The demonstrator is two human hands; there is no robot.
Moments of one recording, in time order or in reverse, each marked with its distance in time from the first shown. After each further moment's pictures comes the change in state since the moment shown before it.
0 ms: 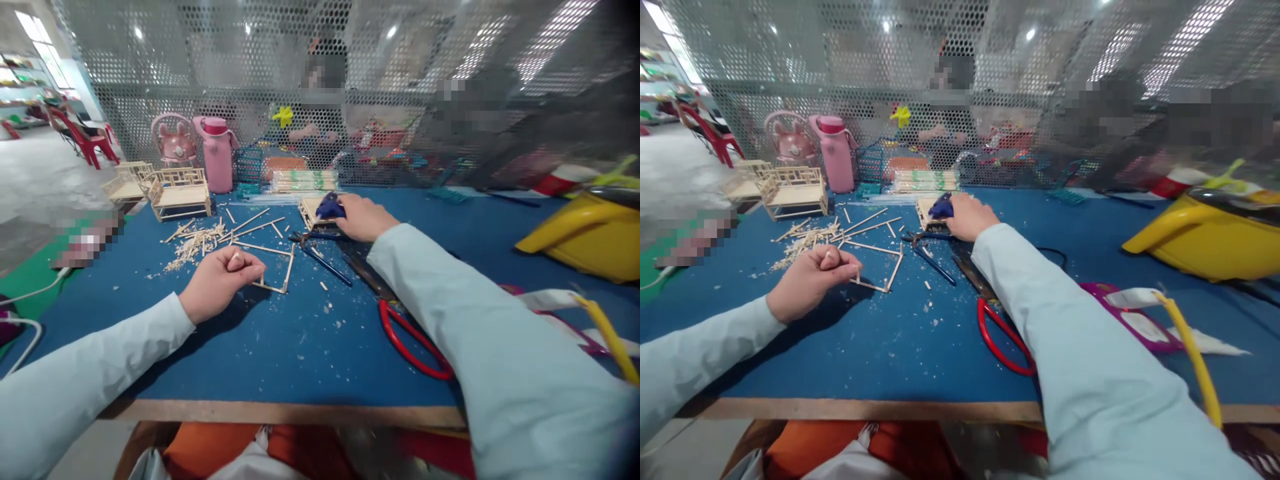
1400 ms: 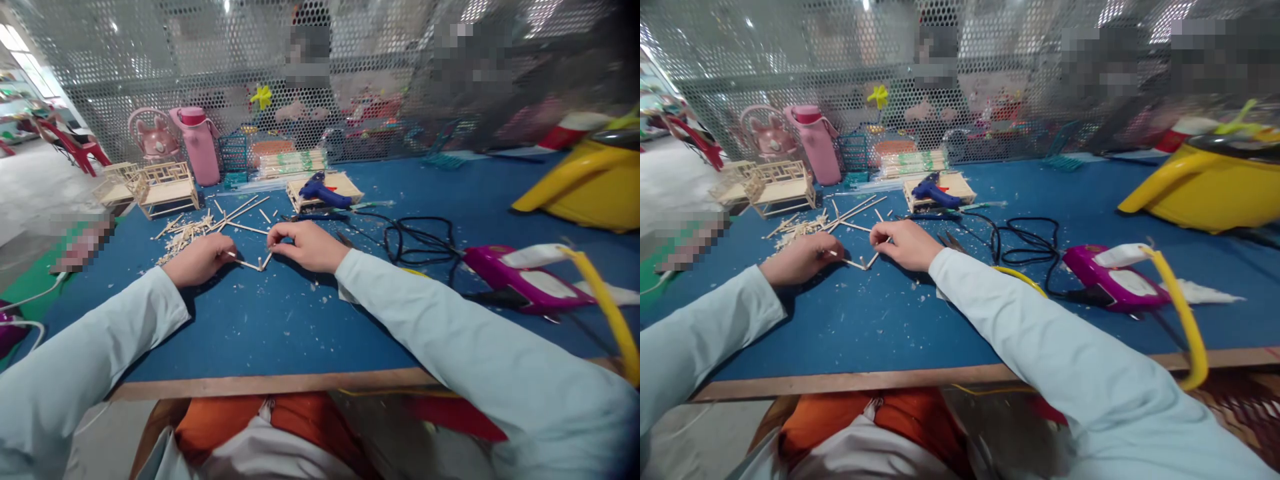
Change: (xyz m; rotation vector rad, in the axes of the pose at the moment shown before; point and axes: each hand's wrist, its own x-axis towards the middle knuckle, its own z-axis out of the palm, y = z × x) left_hand 0.037 -0.025 -0.042 1.037 -0.436 0.443; right_hand -0.056 -0.074 0.021 0.715 -0.120 -0.452
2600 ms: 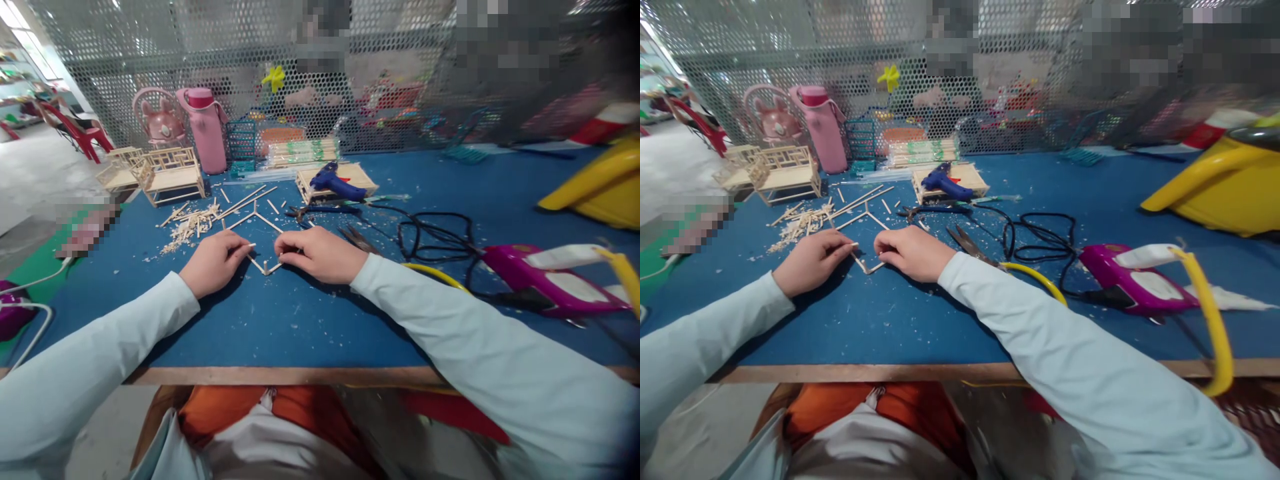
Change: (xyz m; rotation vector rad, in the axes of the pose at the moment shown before) left_hand -0.007 0.043 0.005 -0.161 0.165 -0.331; right_hand -0.013 -0.019 -0.001 -0.064 -0.149 -0.021
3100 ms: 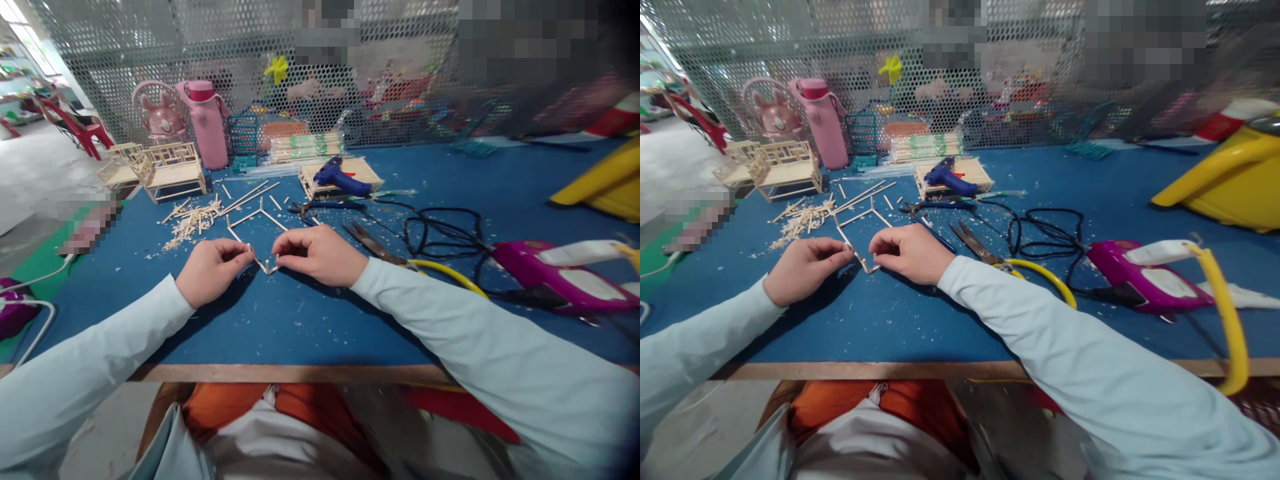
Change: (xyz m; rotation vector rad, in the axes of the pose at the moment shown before) left_hand -0.018 0.015 -0.004 -0.301 0.038 -0.232; right_hand -0.002 -0.006 0.012 0.285 0.126 0.072
